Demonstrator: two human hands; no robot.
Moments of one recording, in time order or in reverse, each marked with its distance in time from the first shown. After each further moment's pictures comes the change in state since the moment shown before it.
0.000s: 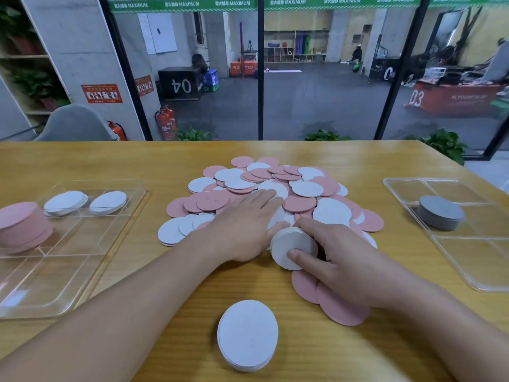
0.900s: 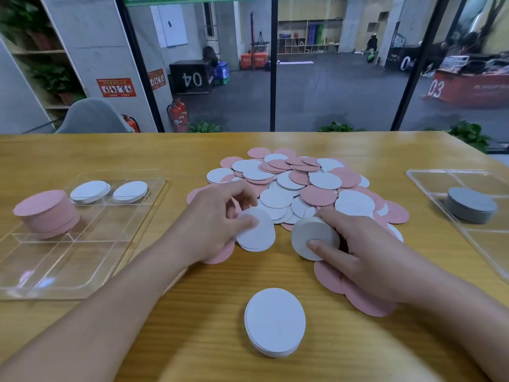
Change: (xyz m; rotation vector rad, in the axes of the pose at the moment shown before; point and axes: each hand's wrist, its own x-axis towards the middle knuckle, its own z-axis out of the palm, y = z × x) left_hand -0.086 -0.035 -0.029 -0.579 0.342 -0.199; right_hand 0.001 -0.001 0.010 -0.018 0.039 0.016
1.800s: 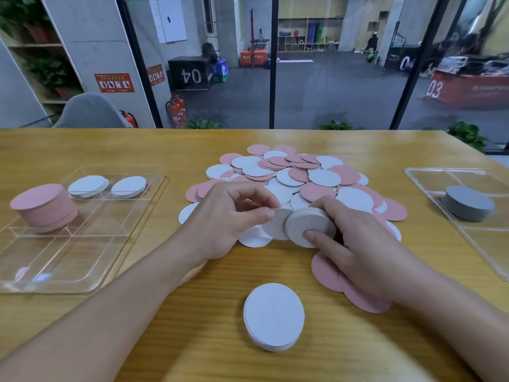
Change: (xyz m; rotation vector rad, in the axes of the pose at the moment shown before) left_hand -0.003 0.016 0.015 -0.491 -0.045 0.000; right_hand 0.002 -0.009 0.003 0.027 0.086 0.004
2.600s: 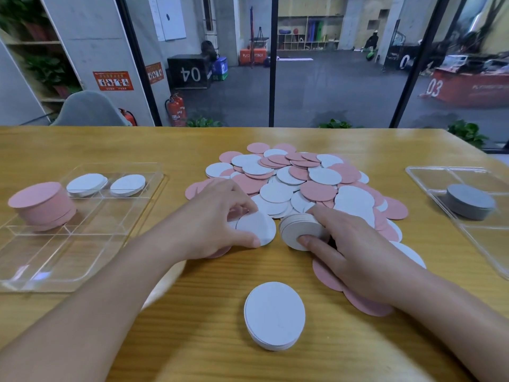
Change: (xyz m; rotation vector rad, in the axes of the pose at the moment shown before) left_hand -0.006 0.010 -0.026 0.756 -0.194 -0.135; right_hand 0.000 -0.002 0.012 -0.076 -0.023 -0.025
